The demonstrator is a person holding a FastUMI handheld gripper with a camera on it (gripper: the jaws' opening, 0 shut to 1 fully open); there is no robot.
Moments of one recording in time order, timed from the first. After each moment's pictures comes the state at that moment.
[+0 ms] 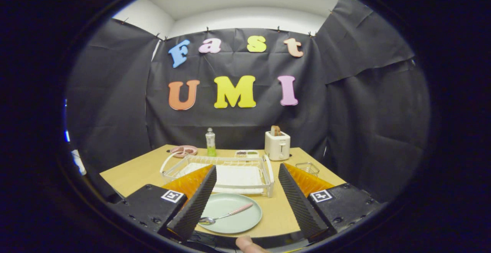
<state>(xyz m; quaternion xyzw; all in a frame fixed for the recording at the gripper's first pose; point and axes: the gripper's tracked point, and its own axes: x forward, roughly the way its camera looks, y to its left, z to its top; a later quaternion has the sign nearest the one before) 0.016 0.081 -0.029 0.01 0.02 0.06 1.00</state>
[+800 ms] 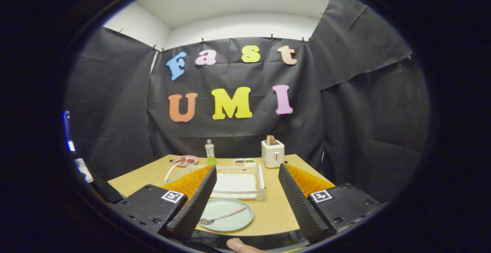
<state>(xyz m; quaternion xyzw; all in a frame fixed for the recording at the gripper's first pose) -0.013 0.052 -0.006 0.02 0.00 0.07 1.00</state>
